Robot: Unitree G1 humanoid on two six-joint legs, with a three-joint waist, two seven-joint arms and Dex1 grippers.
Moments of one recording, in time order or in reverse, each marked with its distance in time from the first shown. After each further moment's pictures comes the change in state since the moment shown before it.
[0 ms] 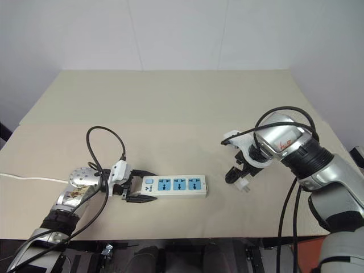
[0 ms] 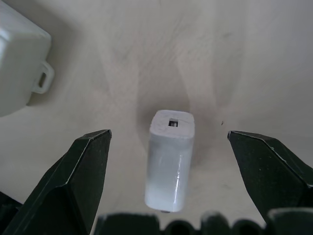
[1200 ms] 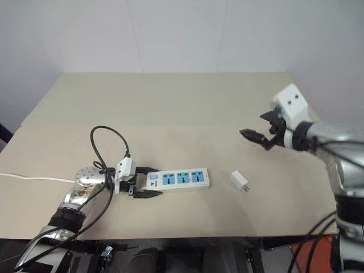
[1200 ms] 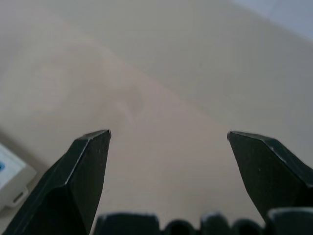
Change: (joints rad) left arm -0.025 -0.037 0.006 0.038 0.020 0.002 0.050; right arm 0.383 -0.067 -0.790 -0.262 -0.047 -0.478 -0.110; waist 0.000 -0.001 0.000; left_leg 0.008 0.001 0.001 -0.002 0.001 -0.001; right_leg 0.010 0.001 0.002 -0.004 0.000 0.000
